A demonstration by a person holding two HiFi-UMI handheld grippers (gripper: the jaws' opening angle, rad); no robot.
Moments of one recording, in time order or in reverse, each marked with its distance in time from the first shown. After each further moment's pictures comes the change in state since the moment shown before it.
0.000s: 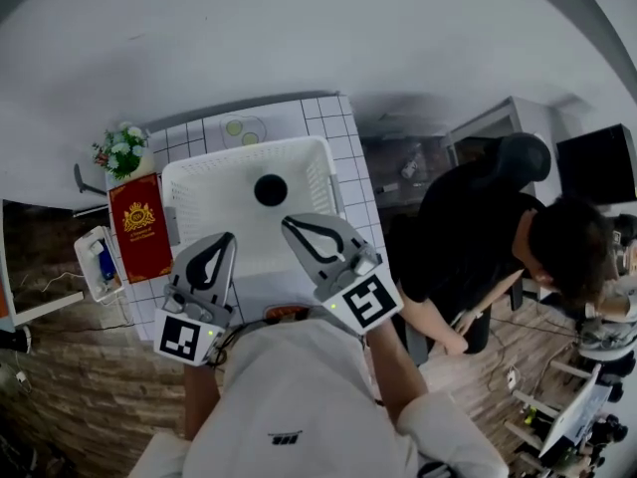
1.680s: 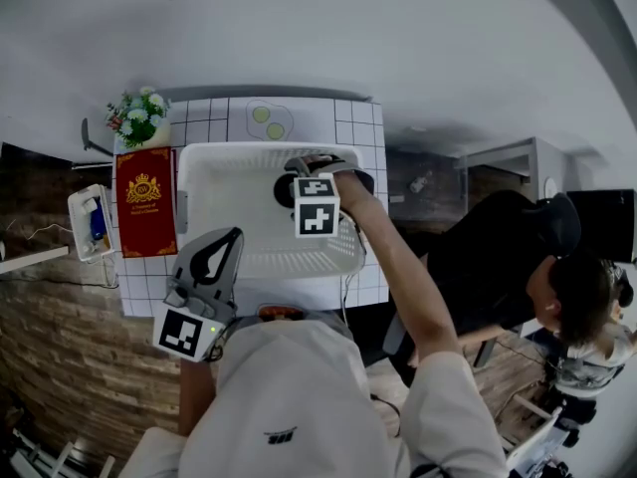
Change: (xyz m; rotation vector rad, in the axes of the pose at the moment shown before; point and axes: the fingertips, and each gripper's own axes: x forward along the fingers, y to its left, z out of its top) left arm -0.003 0.031 -0.023 -0.060 0.028 0.112; right arm 0.119 -0.016 -0.211 -0.629 0.923 0.693
